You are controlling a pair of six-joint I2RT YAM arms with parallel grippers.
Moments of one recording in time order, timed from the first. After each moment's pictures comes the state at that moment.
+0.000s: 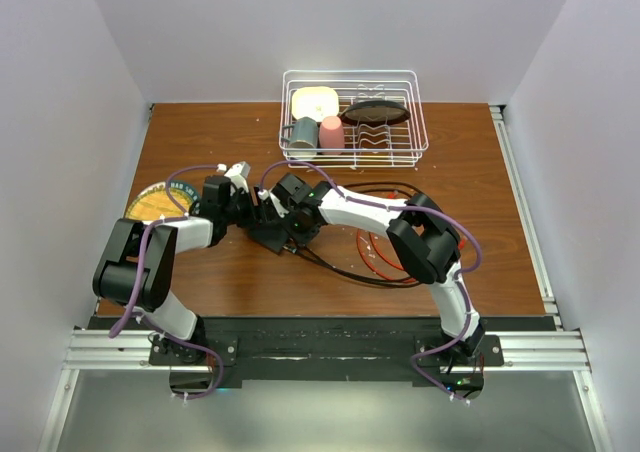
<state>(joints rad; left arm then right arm) -0.20 1.61 0.63 0.30 0.42 -0.44 0.90 2.14 1.62 -0.64 -0.04 0.09</state>
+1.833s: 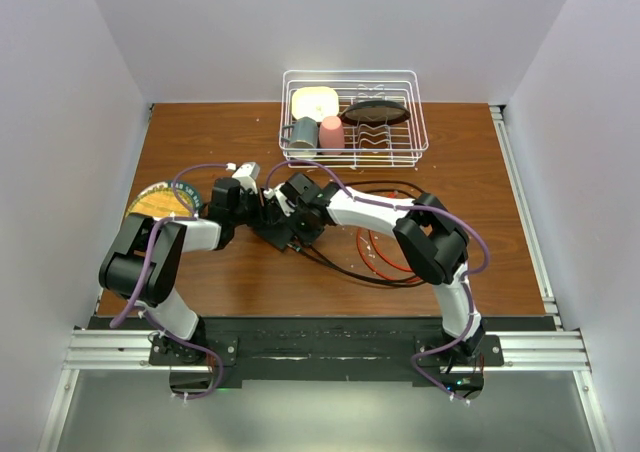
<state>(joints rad) -0.27 1.65 0.61 0.43 0.36 -0.40 0.88 2.09 1.53 -0.55 -0.05 0.04</state>
